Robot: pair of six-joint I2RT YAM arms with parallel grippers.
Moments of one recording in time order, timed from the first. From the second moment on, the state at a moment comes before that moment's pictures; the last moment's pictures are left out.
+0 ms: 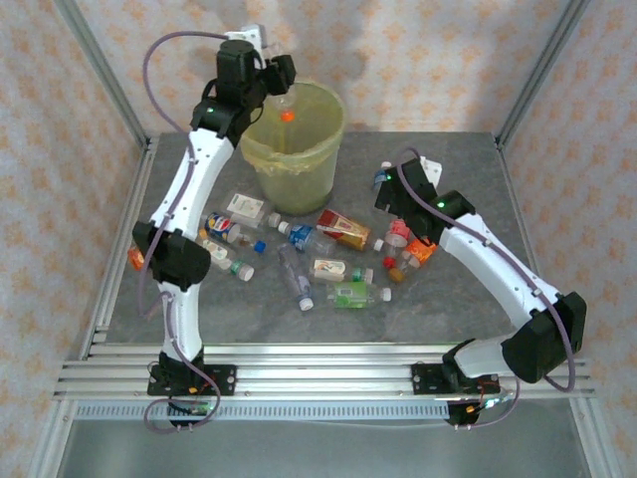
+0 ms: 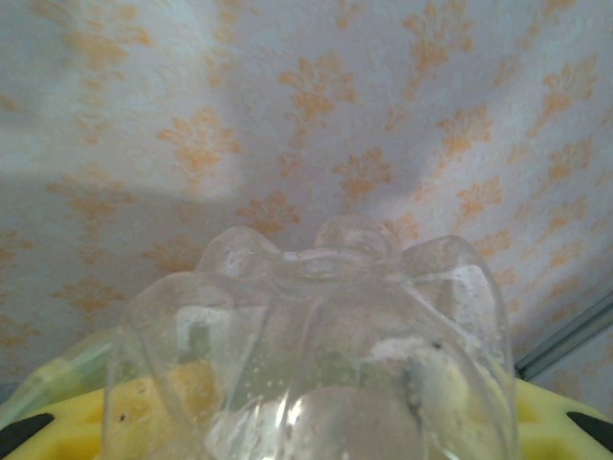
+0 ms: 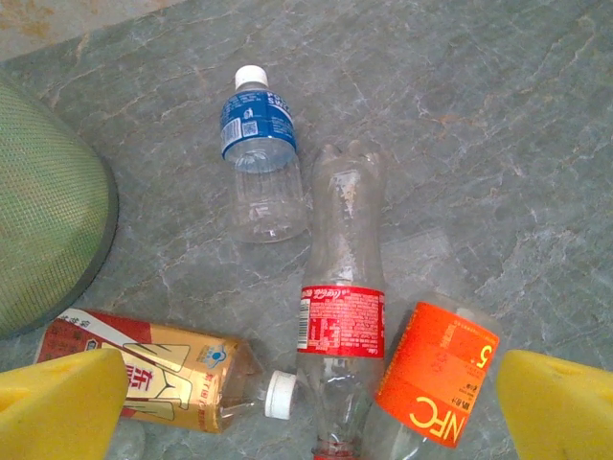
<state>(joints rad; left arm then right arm) -0.27 2.09 2.40 -0.51 -0.02 -0.36 0.51 1.36 1.30 -0.84 0.45 0.69</state>
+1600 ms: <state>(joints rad) -0.29 1.65 2.33 -0.74 -0.31 -0.24 0.41 1.30 1.13 -0.89 0.35 0.83</state>
